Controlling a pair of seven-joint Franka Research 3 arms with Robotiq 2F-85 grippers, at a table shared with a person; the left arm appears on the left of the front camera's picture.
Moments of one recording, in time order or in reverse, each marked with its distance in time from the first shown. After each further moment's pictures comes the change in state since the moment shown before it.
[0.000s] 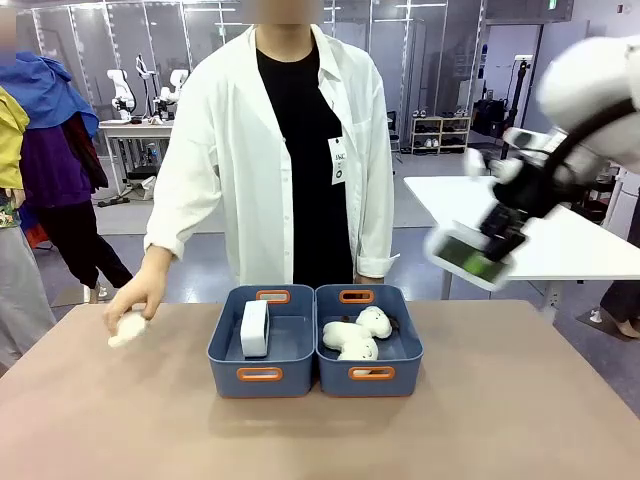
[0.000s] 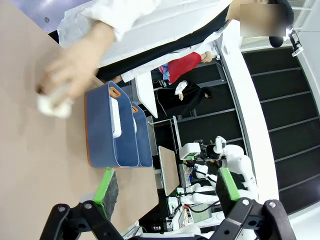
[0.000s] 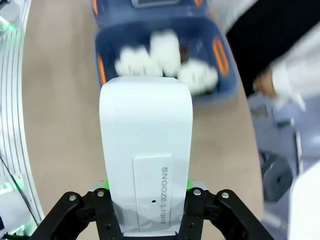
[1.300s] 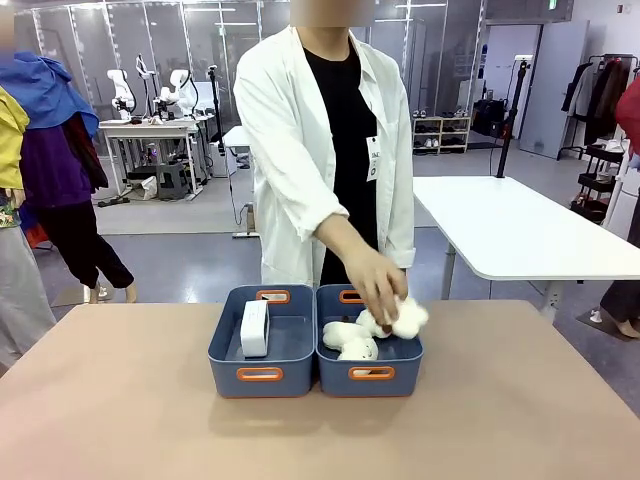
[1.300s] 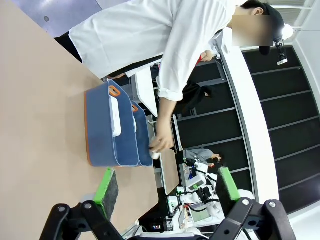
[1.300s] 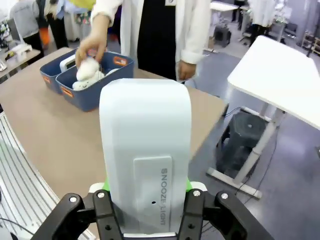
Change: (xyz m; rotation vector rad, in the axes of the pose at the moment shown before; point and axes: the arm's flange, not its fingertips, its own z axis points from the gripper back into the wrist) left arm 0.000 0.000 -0.002 0.001 0.004 0.000; right arm -0.427 0.207 0.146 -0.458 -0.659 -0.544
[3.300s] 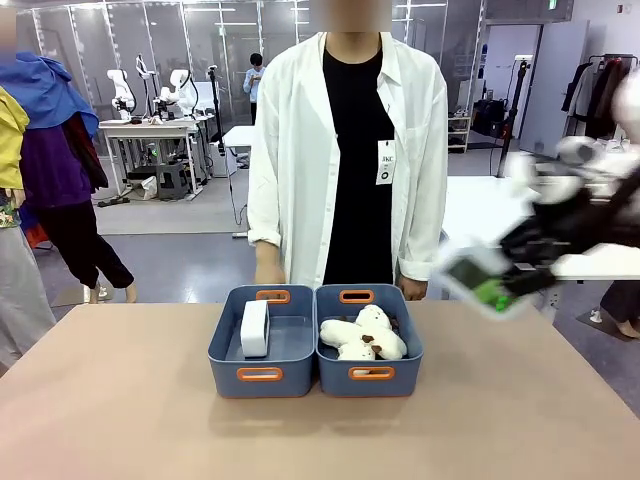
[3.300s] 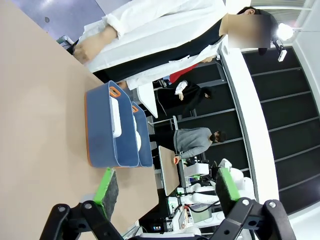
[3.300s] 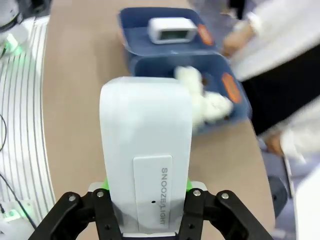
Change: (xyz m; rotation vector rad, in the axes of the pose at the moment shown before) left arm 0.000 0.000 0.001 0.000 -0.004 0.001; right arm 0.204 0.208 -0.333 0.445 0.475 0.561
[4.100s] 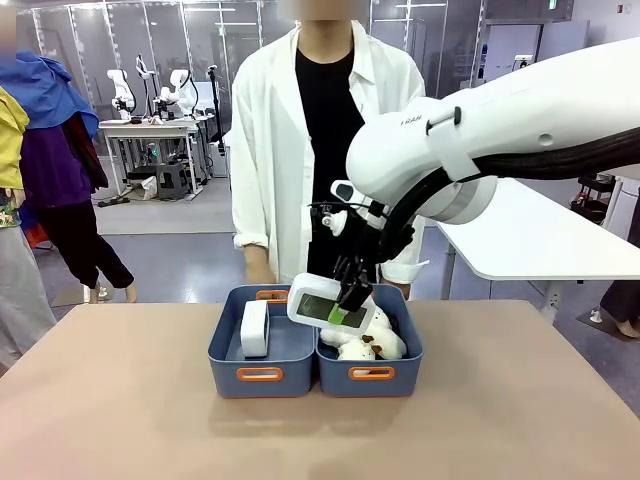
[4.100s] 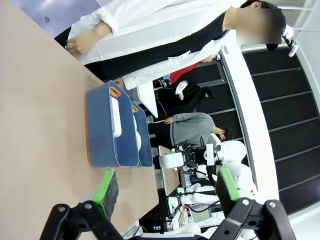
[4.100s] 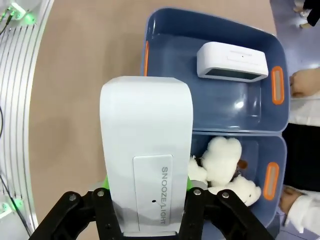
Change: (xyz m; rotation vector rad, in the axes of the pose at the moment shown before) left arm 0.000 0.000 0.000 0.000 0.001 0.000; right arm 0.140 -0.038 -0.195 0.214 0.264 0.166
